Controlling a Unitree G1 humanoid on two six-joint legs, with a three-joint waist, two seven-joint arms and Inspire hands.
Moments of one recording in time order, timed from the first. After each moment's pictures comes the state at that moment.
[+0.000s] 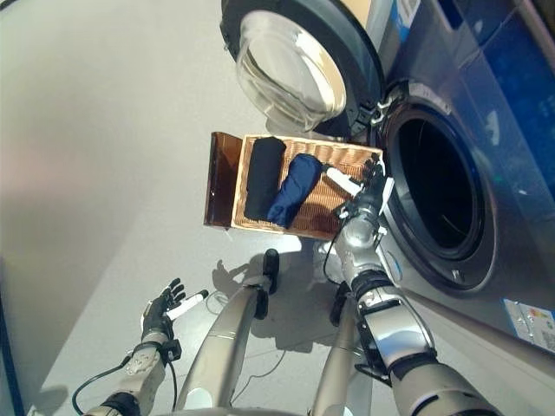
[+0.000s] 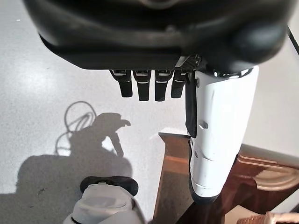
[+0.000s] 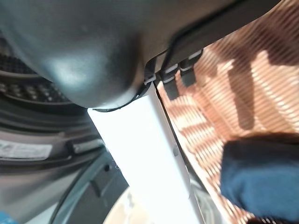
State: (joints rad) left arm -0.10 0.25 -0.24 1.08 -0.53 -0.41 0.17; right arm -0.70 -0.22 0.18 1.00 0.50 -0.31 -0.47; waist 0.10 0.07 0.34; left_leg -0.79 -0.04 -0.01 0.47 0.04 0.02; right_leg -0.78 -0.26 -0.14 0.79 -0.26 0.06
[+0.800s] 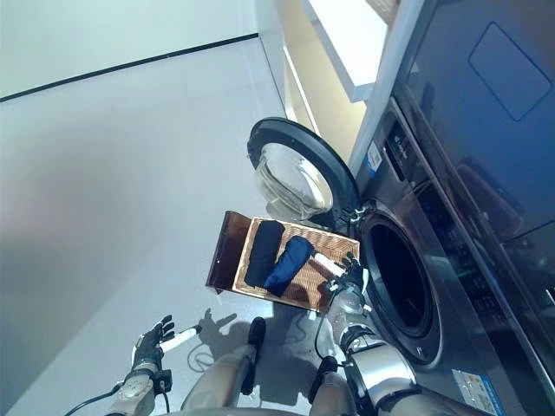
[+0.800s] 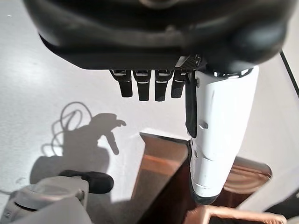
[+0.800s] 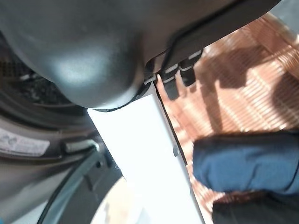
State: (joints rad) left arm -0.05 0.24 -0.20 1.20 -0.40 -0.35 0.17; right arm -0.57 -0.12 0.14 1.33 0.63 -0.26 -0.33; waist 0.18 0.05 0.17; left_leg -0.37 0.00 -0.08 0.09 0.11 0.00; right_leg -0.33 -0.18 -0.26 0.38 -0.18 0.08
